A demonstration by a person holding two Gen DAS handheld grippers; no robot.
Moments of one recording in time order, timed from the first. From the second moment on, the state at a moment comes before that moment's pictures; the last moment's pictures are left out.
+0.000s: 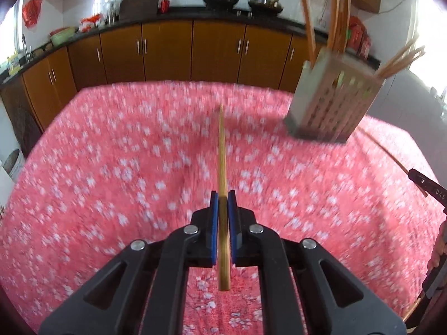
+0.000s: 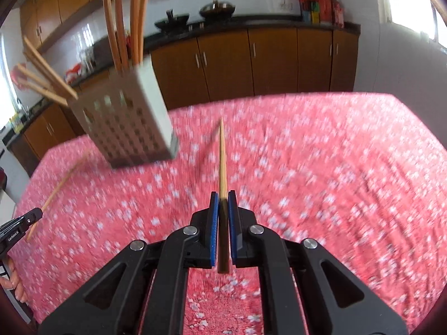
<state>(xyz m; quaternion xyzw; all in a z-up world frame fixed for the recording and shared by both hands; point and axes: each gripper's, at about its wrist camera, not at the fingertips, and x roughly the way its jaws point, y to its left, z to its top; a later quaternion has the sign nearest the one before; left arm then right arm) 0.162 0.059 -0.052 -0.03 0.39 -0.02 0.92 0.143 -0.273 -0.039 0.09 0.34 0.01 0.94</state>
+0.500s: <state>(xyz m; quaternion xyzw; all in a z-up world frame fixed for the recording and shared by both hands) 0.150 0.062 0.060 -0.06 0.26 -0.03 0.96 0.123 -0.287 0.042 0.11 0.23 0.03 0.97</state>
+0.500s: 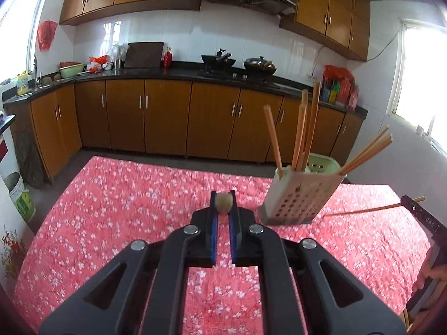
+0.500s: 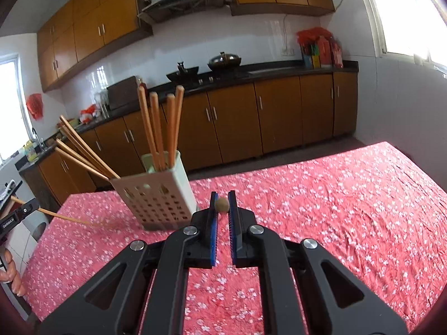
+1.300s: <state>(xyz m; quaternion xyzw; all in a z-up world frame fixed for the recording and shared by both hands) 0.191 -0.012 0.200 -0.09 0.12 -0.10 0.98 0.145 -0.246 0.183 0.12 0.04 0.09 0.99</state>
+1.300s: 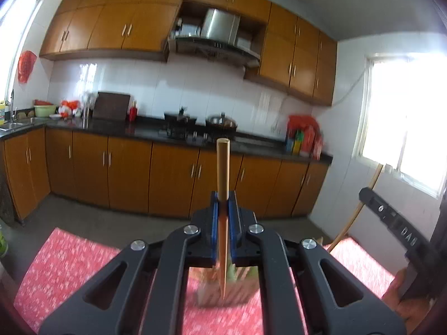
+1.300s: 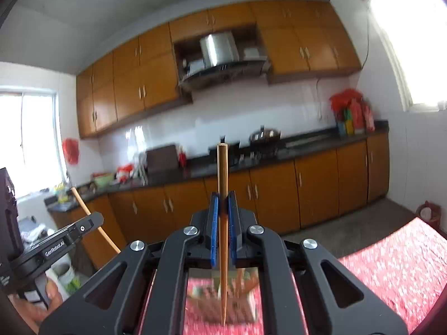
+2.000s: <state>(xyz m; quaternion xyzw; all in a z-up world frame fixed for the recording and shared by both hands) 0.255 -0.018 0.164 -0.09 0.13 -0.08 0.98 0.187 -0.246 0.139 0.10 0.03 0.05 0.99</state>
